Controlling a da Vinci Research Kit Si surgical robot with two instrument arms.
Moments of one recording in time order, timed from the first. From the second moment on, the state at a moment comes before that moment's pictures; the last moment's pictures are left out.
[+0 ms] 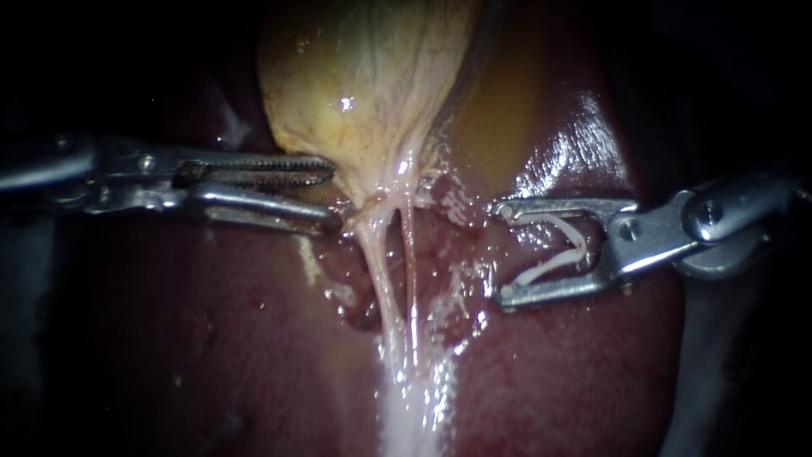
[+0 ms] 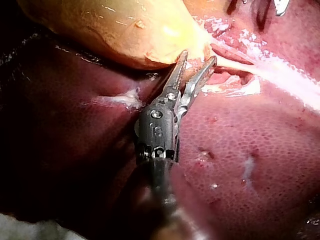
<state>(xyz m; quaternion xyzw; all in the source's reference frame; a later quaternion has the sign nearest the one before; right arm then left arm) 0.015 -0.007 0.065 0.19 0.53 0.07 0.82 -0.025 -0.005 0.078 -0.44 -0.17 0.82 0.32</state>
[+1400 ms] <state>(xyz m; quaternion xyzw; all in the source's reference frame) 0.015 -0.007 0.065 0.19 0.53 0.07 0.82 -0.029 -0.006 0.081 -0.43 -0.17 0.83 0.32</state>
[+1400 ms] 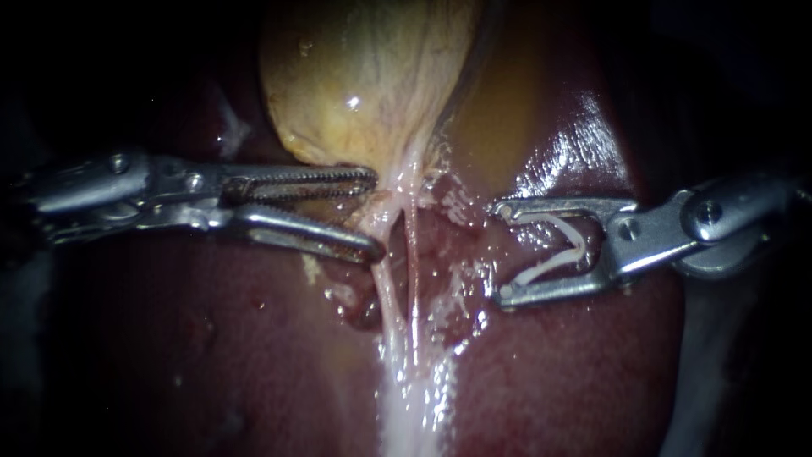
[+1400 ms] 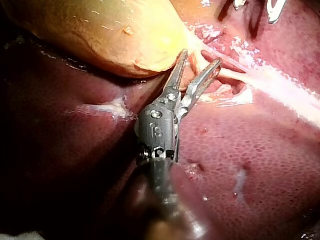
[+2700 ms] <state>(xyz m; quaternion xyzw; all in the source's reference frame) 0.016 -0.007 0.065 0.19 0.53 0.07 0.82 -0.027 -0.006 0.082 -0.39 -0.20 0.84 0.33</state>
